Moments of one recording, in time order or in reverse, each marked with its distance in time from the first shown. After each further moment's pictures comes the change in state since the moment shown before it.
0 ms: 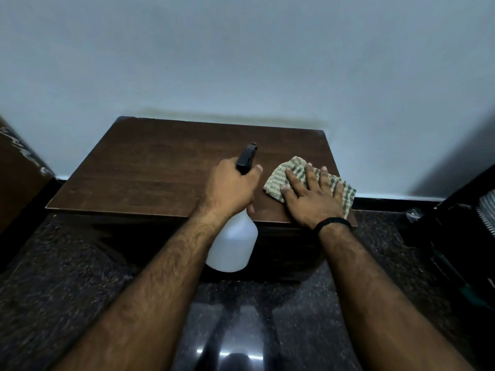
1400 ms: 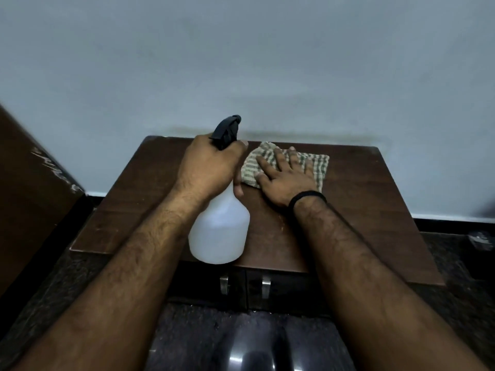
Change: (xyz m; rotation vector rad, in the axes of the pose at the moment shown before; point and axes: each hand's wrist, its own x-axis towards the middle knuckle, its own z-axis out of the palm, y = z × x) left_hand 0.095 -0.014 -0.093 -0.099 0.103 -0.038; right_hand 0.129 -0.138 0.006 0.004 -0.057 -0.257
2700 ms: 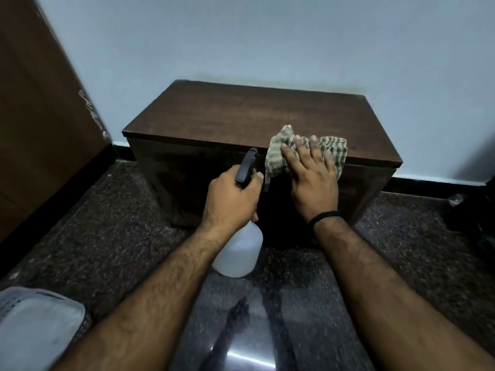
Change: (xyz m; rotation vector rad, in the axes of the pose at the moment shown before) left_hand -0.251 -0.126 0.037 0.012 0.089 0.134; right_hand -0.241 0.013 0.097 0.007 0.691 -0.206
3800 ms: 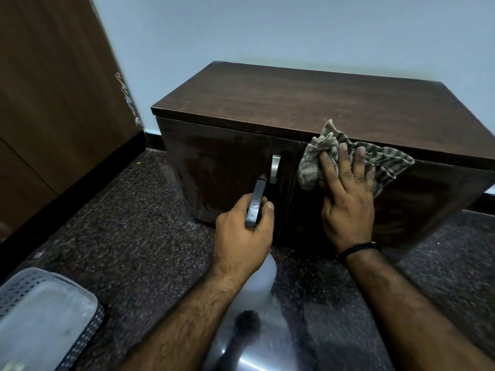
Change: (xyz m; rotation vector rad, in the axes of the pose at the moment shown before) left_hand -0.028 -0.099 0.011 -0.043 0.212 0.012; right_hand -0.028 -0.011 0.072 0.208 0.225 -0.080
